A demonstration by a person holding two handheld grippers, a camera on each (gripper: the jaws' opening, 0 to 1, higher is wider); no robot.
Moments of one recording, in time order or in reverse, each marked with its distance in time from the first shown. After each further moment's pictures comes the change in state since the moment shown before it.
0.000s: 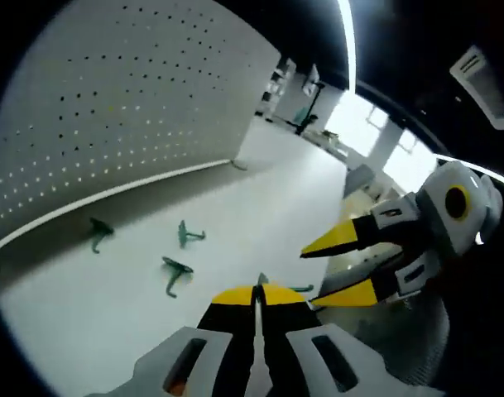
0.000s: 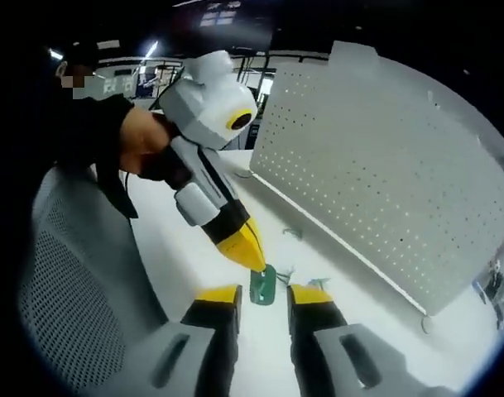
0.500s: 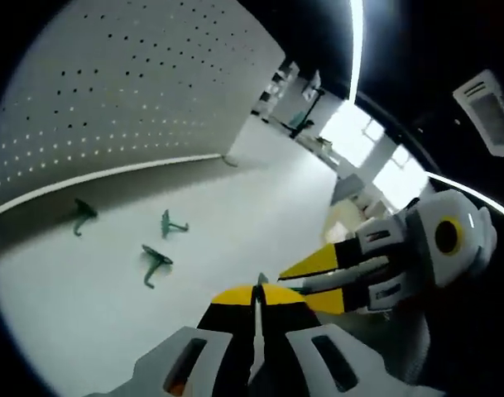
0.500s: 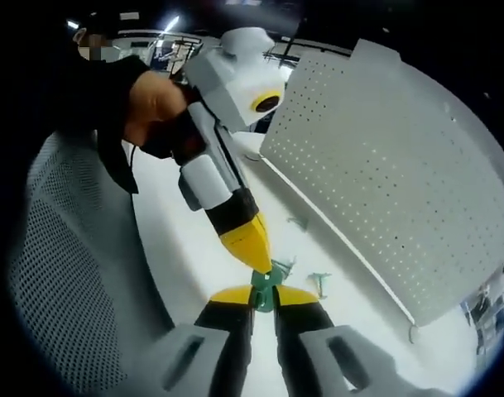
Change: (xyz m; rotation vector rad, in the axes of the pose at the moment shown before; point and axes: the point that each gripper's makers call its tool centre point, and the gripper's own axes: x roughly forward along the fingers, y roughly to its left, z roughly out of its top) left arm 0.001 -0.015 -0.002 -0.097 -0.001 -0.071; right arm 0.005 0.006 -0.008 -0.098 0.065 0.008
